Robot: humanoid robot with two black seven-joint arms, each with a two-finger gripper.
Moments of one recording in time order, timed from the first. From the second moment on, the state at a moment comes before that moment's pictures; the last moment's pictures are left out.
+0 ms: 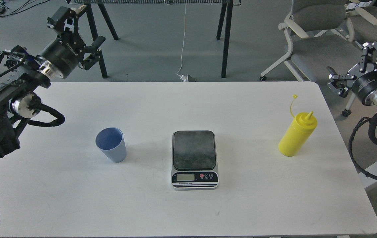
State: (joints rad) left arm -0.91 0.45 -0.59 -0.61 0.34 -0.49 -0.49; right arm 0.81 -0.54 0.52 0.51 0.23 0.49 0.22
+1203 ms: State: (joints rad) left arm -1.05 0.44 -0.49 -0.55 0.59 -0.49 -0.49; right arm 0.81 -0.52 0.52 0.51 0.23 0.49 0.22
